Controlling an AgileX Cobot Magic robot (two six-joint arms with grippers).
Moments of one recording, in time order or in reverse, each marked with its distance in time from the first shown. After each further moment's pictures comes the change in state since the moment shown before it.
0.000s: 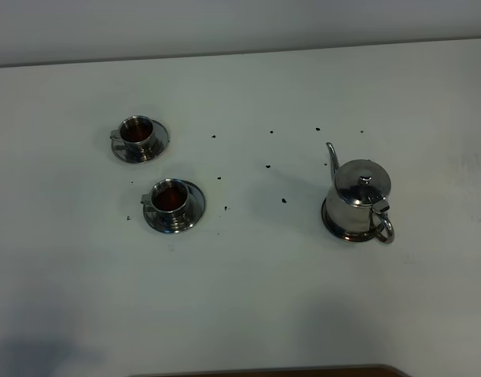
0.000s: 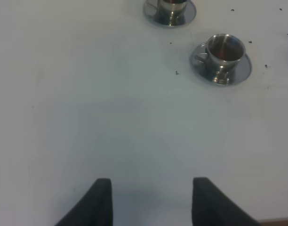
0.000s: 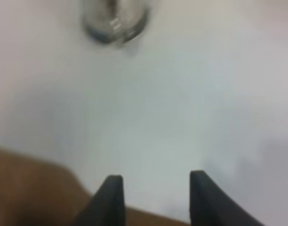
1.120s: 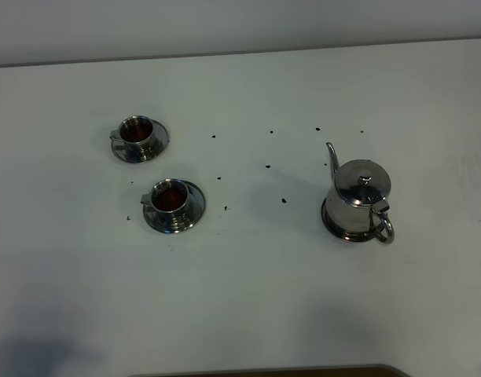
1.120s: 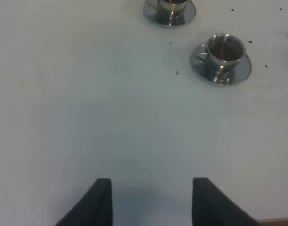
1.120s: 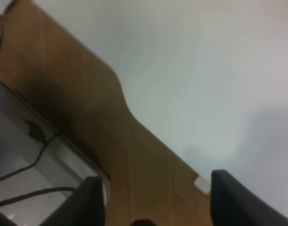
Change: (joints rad) left arm 0.000 0.000 0.000 0.000 0.000 0.000; right arm 0.531 0.210 -0.049 -0.106 0.107 0.026
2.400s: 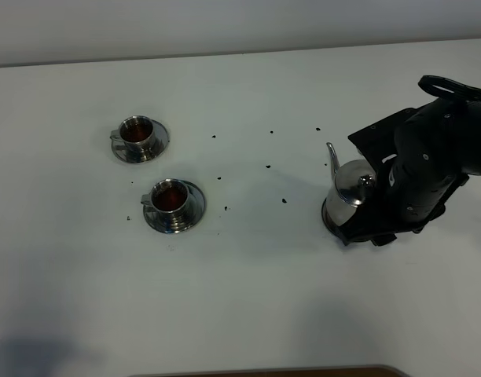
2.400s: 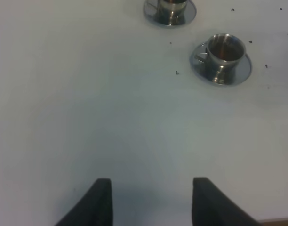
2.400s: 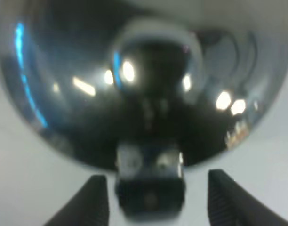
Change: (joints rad) left arm 0.000 0.000 0.000 0.000 0.000 0.000; right arm -0.217 1.299 -0.432 -0.105 -0.487 0.213
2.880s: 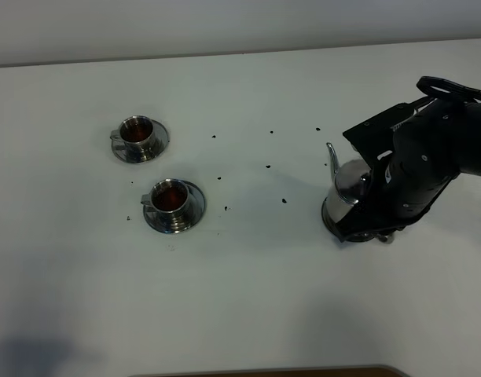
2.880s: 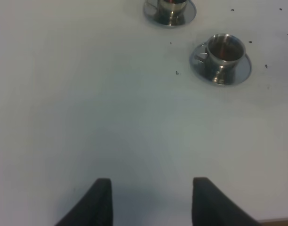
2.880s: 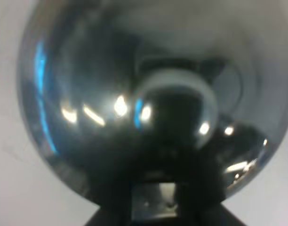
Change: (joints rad) left arm 0.000 0.000 0.000 0.000 0.000 0.000; right arm 0.000 0.015 0.000 -0.015 -0.079 -0.036
